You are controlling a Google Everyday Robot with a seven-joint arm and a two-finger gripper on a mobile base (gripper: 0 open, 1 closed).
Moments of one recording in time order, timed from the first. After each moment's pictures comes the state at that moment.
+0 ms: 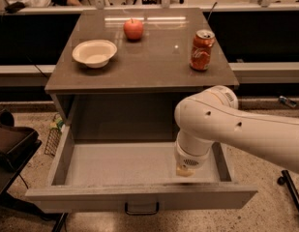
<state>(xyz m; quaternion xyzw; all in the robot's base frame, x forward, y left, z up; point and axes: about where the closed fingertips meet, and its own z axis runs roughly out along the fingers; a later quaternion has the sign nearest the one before) 0.431 -0.101 0.659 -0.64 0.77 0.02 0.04</state>
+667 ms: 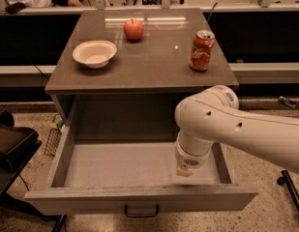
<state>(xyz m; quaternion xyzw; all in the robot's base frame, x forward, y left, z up) 0.430 -0.102 0.660 -0.64 0.77 0.02 0.04</state>
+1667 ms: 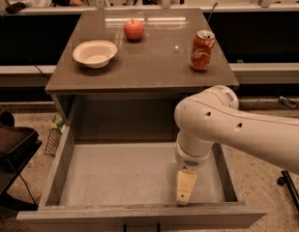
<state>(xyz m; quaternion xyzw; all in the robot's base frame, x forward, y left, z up) 0.428 -0.103 0.662 -0.64 0.77 0.02 0.04</state>
